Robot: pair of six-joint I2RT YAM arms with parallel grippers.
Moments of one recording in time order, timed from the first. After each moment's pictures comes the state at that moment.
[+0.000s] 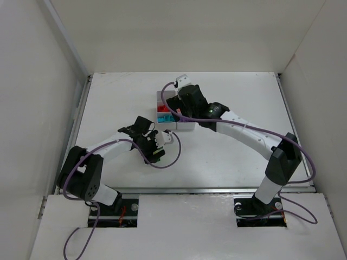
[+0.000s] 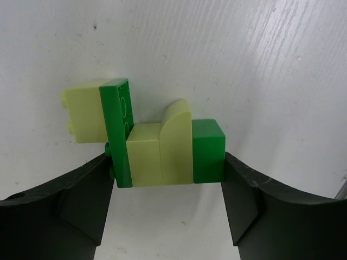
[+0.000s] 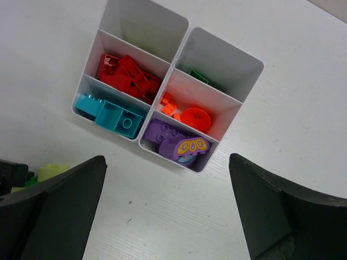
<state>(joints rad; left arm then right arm) -0.46 1.44 0.76 -0.49 0.39 0.74 0.82 1.70 1.53 -0.41 0.41 0.08</state>
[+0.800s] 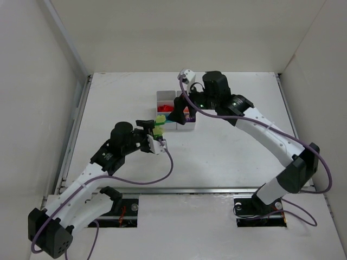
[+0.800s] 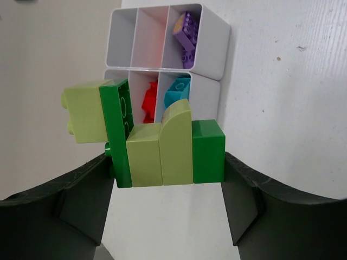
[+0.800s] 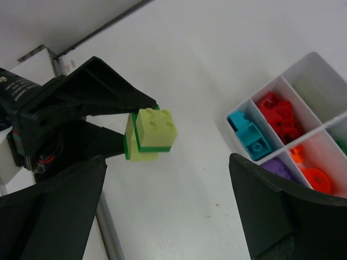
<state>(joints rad) -0.53 0.83 0.64 -0.24 0.31 1.06 0.68 1.53 1.54 -0.41 -0.46 0.01</state>
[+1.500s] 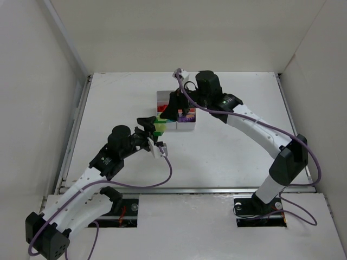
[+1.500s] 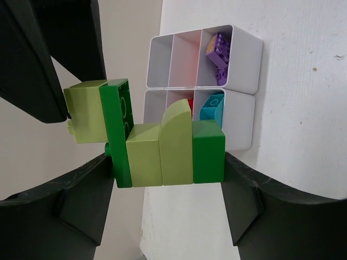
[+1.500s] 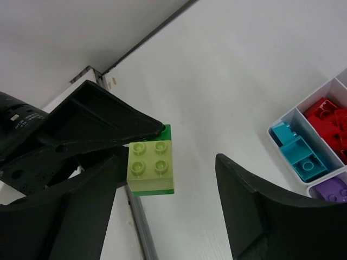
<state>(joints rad) -0.57 0.76 0.60 -0.11 0.31 1.18 0.68 1.65 1.56 -0.27 -0.61 0.24</state>
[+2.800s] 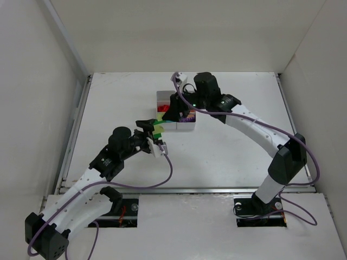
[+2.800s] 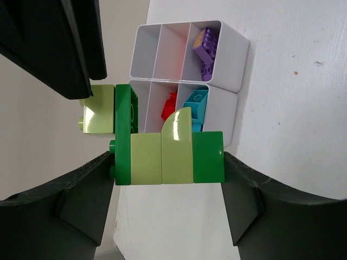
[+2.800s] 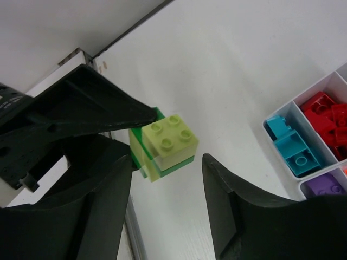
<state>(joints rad) -0.58 0.75 0.58 -0.13 0.27 1.07 0.68 1.67 1.55 -0.31 -0.61 0.16</state>
